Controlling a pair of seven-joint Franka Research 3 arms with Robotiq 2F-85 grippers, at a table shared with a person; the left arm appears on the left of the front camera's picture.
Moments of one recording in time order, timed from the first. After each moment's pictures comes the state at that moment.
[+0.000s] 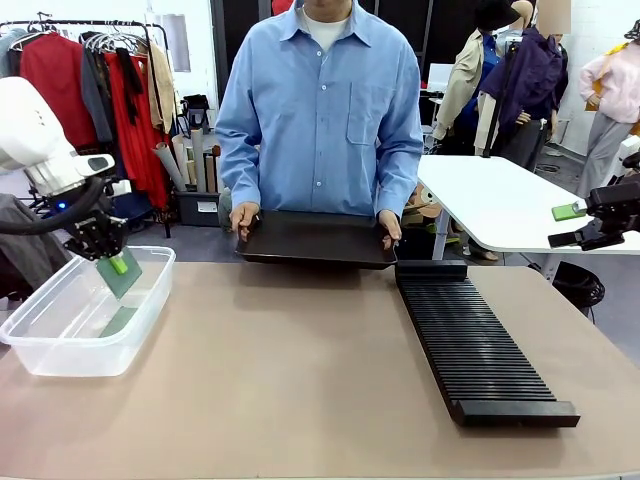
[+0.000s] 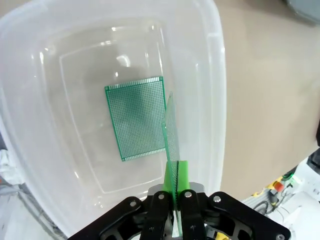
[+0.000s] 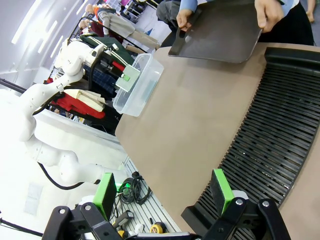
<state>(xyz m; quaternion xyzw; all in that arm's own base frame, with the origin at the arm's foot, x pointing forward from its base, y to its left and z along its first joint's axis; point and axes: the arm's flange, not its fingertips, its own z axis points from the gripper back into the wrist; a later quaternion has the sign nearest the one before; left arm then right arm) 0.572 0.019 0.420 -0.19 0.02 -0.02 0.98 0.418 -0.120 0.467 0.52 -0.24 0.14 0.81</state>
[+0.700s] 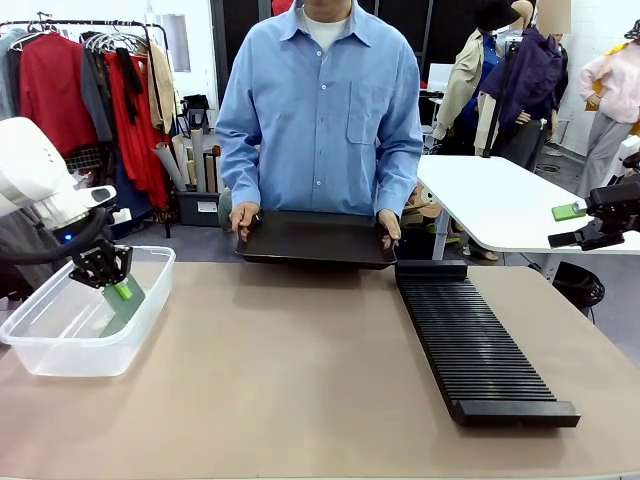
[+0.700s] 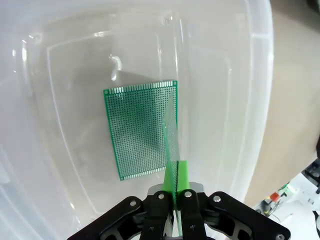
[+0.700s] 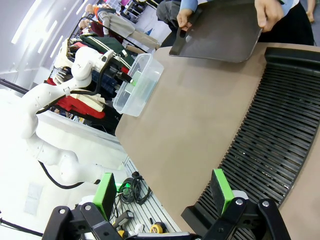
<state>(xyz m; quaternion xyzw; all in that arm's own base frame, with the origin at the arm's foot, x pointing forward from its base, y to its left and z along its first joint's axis) 0.569 0.026 0.365 -0.21 0.02 0.01 0.98 0.418 -0.120 0.467 0.52 -0.24 0.14 0.81</state>
